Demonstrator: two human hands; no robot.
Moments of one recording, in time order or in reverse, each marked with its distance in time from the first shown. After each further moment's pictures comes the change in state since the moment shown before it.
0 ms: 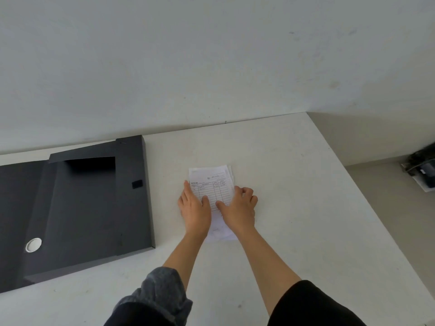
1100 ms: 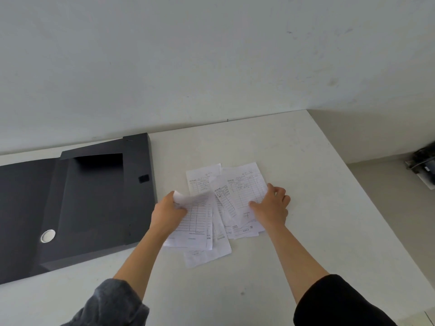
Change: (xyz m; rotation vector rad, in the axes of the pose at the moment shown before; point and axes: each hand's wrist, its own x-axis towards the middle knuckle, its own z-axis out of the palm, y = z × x) left_hand -0.001 -0.014 -0.085 0.199 -0.237 -0.074; right_hand 0.003 0.050 -0.035 -0.059 0.081 0.162
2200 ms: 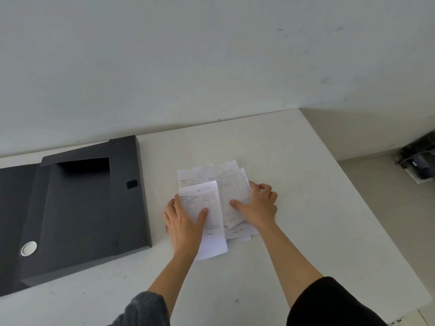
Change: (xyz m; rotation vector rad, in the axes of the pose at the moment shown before) left_hand -0.007 0.003 0.075 0.029 0.304 0.081; right_hand 0.009 -0.008 0.001 -0.011 -0.074 -0.092
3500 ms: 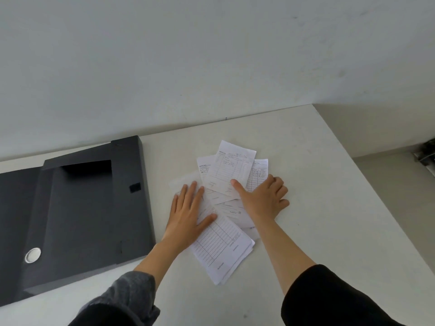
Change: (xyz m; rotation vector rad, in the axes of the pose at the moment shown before) left_hand 0.054 -0.025 -0.002 0.530 -0.341 0.497; right_hand 0.030 -0.024 0.016 -0.039 0.287 0.158
